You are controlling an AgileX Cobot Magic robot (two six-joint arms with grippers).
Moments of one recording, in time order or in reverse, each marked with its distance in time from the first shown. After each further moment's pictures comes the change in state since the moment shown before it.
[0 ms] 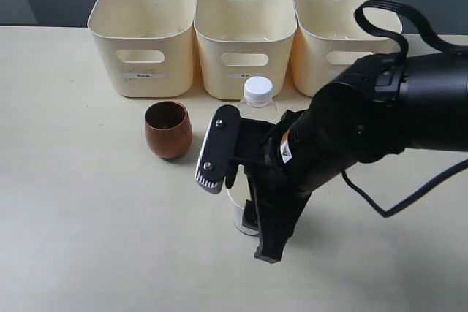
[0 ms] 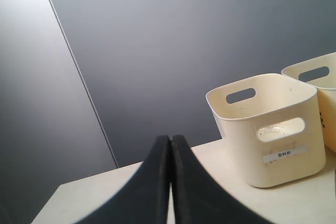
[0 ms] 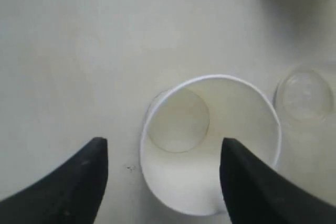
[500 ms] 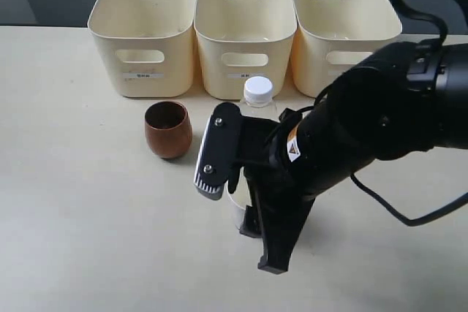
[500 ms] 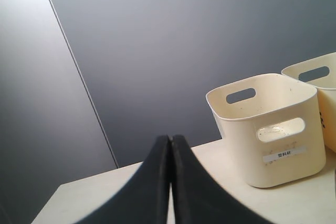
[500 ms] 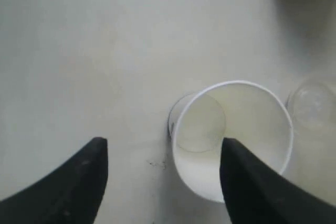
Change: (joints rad) left arm 0.000 0.000 0.000 0.000 0.000 0.000; right arm 0.023 -0.071 0.000 0.069 0.057 -0.071
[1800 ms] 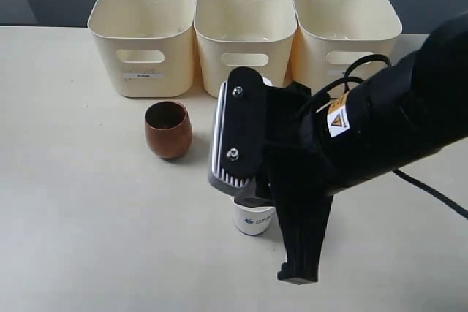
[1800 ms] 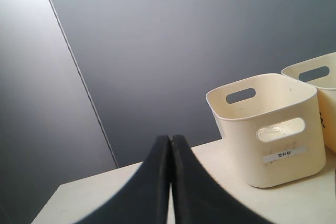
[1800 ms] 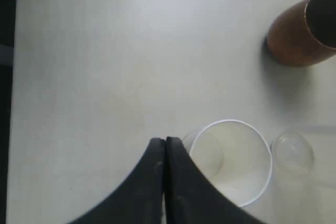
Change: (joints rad) left arm 0.000 0.000 0.000 0.000 0.000 0.000; right arm -0.002 -0.200 0.000 0.185 0.070 -0.213
